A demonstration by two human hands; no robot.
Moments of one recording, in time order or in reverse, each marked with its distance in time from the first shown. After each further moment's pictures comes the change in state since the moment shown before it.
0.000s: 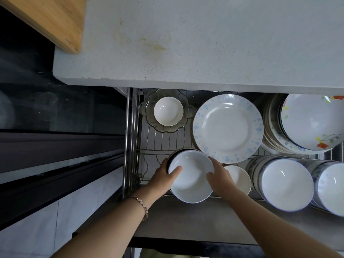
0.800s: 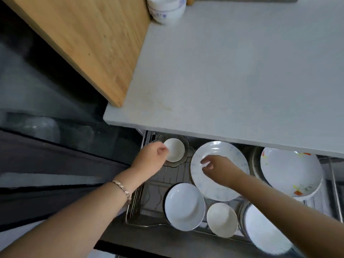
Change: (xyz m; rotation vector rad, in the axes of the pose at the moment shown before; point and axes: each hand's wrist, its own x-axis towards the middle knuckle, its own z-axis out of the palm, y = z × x) left_hand -0.082 0.137 -0.074 0.219 0.378 0.300; right_hand -0.070 -0.098 -0.124 -0.317 -0.025 -0.367
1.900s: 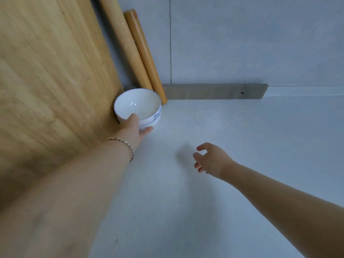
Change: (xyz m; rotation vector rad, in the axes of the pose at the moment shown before) left_hand 0.343 0.236 -0.153 -1.262 0.204 -0.030; right_hand 0.185 -0.121 -0.255 0.306 0.400 -0.053
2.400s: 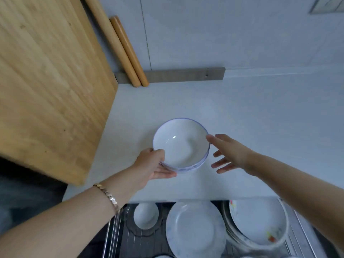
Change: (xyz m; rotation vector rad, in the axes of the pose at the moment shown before) left_hand -0.295 -0.092 -0.044 0.577 -0.312 -0.247; right_hand -0.215 0.073 -0.088 0.304 -0.086 0.171
